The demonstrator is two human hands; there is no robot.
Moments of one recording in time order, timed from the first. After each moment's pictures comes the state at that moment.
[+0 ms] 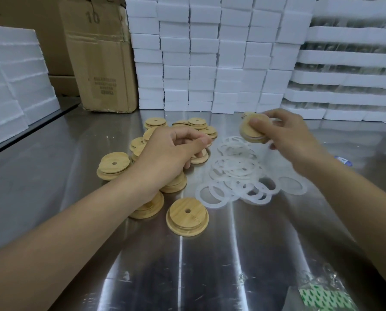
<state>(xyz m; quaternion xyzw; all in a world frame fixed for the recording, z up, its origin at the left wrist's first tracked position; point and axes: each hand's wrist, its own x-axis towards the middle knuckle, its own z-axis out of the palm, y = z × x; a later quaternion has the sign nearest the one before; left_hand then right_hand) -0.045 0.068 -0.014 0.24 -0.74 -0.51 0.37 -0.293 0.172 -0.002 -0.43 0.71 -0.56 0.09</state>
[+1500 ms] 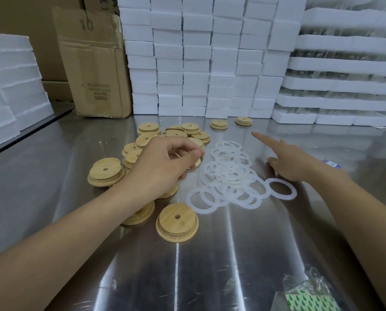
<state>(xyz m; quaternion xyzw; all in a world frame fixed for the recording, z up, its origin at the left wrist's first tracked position) -0.047 0.068 -0.020 0.23 -0.80 -0.43 0.36 -0.364 0.182 -0.035 -0.52 0.84 -0.13 0.03</state>
